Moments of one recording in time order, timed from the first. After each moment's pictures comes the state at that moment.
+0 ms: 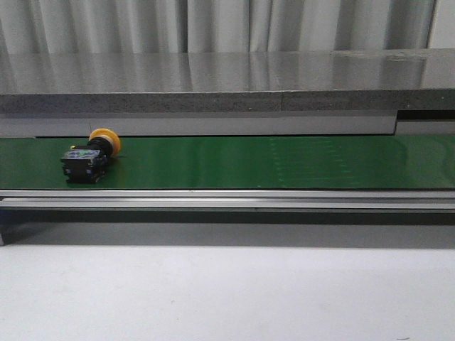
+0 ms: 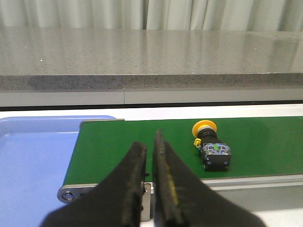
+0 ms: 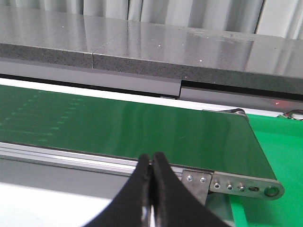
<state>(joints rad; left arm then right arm) -0.18 0.27 -0.14 -0.18 0.04 0.20 0.06 -0.01 0.03 0.01 0.12 -0.04</state>
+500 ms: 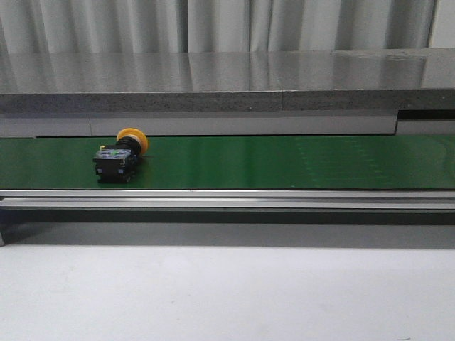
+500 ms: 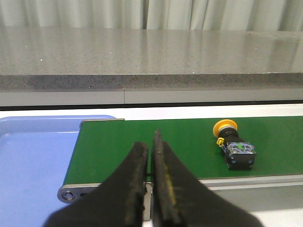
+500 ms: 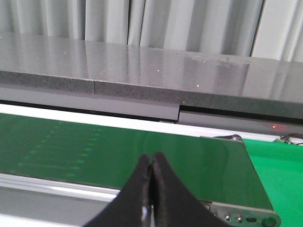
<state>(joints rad) -0.18 0.27 -0.14 -0.18 0.04 0.20 0.06 -0.01 -0.01 0.02 0.08 -0.04</state>
